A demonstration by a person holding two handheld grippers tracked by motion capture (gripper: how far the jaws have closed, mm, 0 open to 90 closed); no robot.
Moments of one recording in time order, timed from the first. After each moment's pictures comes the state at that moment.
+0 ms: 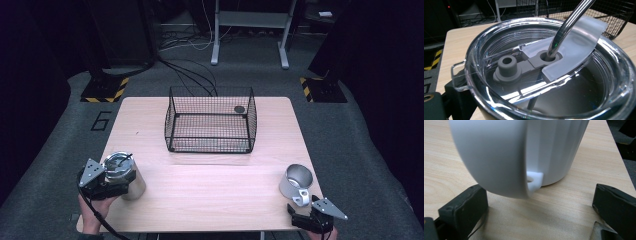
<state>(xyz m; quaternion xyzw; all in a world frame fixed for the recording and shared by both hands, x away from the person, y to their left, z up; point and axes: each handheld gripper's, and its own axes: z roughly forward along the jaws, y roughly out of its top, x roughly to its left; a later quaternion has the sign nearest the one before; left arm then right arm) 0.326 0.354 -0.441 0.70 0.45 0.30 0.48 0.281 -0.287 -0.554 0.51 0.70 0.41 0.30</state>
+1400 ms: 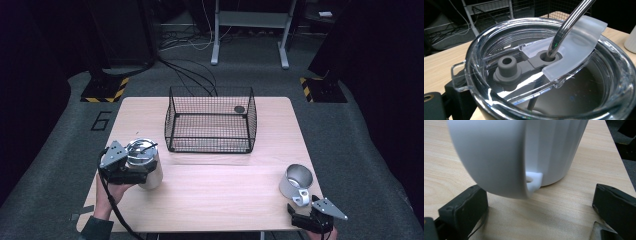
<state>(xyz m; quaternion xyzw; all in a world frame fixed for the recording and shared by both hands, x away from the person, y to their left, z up) 0.356 0.296 -0.393 0.76 0.35 0.25 0.49 0.281 -0.287 -0.554 0.51 0.69 0.41 0.30</state>
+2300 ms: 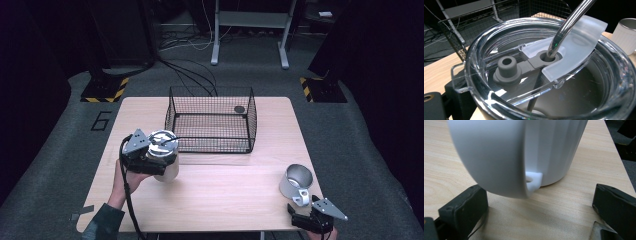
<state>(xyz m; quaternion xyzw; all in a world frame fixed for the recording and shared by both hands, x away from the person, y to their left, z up) 0.381 0.251 -0.373 0.79 0.31 0.23 0.49 0.281 -0.287 -0.554 0.51 0.69 0.40 0.30</state>
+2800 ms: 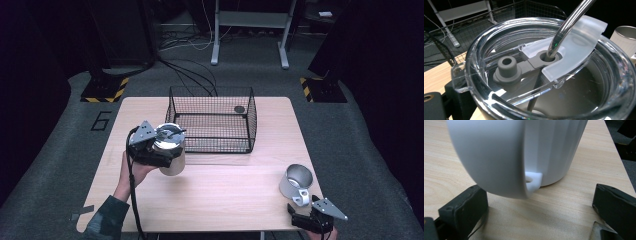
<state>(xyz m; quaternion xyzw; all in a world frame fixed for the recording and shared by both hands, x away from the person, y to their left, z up) 0.399 0.236 -0.361 0.79 0.30 0.21 0.49 0.281 -0.287 -0.554 0.52 0.69 0.40 0.30</state>
